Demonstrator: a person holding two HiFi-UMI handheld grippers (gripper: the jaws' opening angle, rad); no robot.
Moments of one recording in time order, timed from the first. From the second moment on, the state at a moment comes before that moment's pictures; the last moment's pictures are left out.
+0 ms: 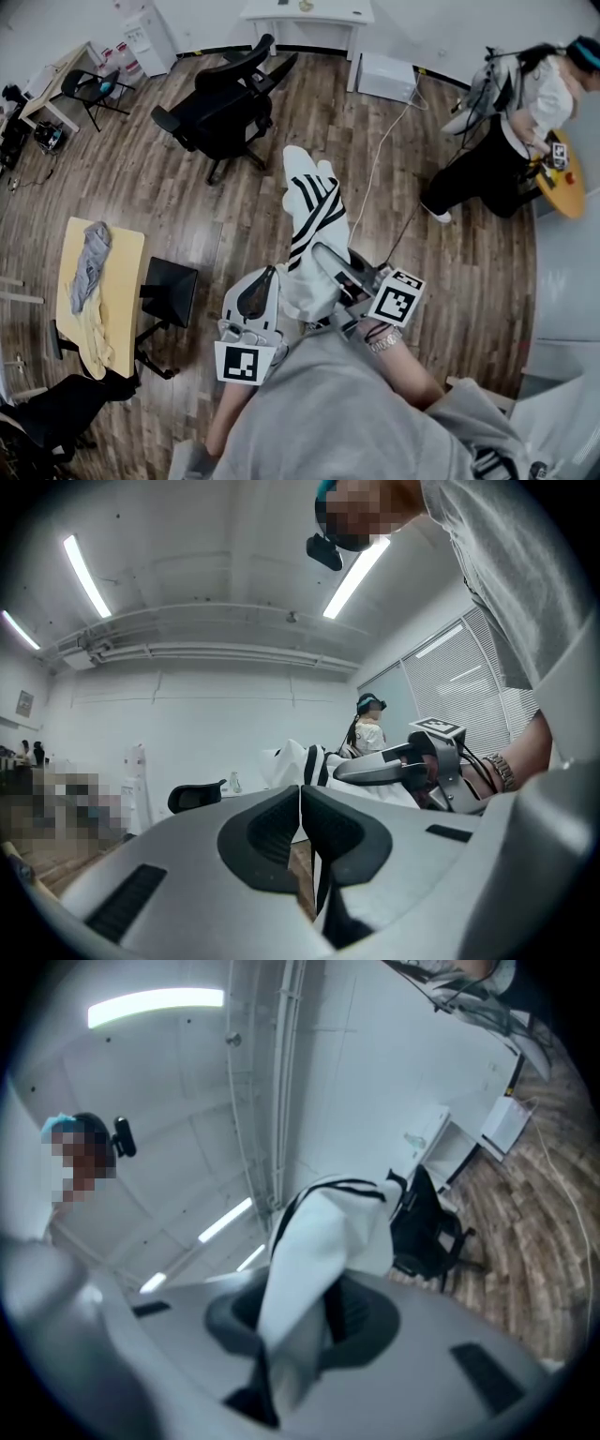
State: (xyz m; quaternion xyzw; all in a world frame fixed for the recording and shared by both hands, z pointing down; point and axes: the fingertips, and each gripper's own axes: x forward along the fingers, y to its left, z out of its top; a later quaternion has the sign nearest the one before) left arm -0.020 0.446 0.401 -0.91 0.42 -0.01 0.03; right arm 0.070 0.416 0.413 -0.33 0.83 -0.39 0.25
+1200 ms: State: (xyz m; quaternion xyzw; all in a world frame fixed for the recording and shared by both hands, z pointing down) left arm -0.021 0.250 0.403 -0.94 0.35 0.00 0.01; right arm 0.073 0.246 0.421 -0.39 0.79 -0.40 0.26
